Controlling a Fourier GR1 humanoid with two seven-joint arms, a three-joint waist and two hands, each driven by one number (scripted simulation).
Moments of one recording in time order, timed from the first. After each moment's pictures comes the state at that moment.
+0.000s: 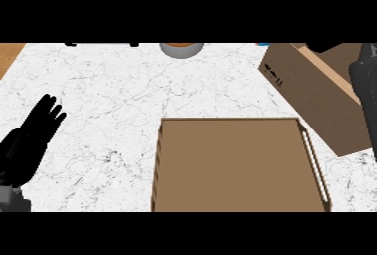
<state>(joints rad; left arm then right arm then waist) -0.03 0.29 0.17 -1.66 0.29 -0.06 0.29 -0.93 -0.46 -0.02 -1.22 1.00 0.17 0.58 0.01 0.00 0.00</state>
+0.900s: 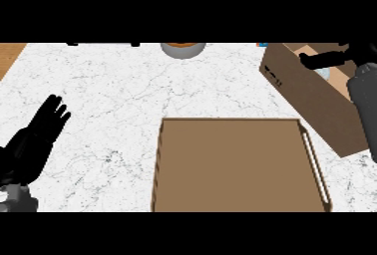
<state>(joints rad) -0.04 0.26 0.17 -1.63 0.25 -0.07 0.26 -0.90 -0.46 -0.18 -0.73 0.93 0.01 0.34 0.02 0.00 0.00</state>
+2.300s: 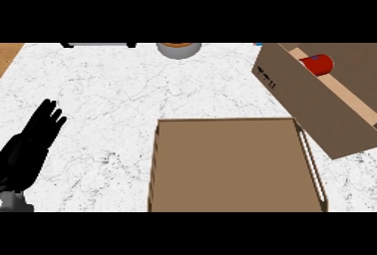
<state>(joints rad) 0.00 0.24 0.20 -1.66 0.25 -0.09 0.26 -0.64 -0.58 -0.64 -0.93 0.33 -0.05 0.03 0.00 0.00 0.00</state>
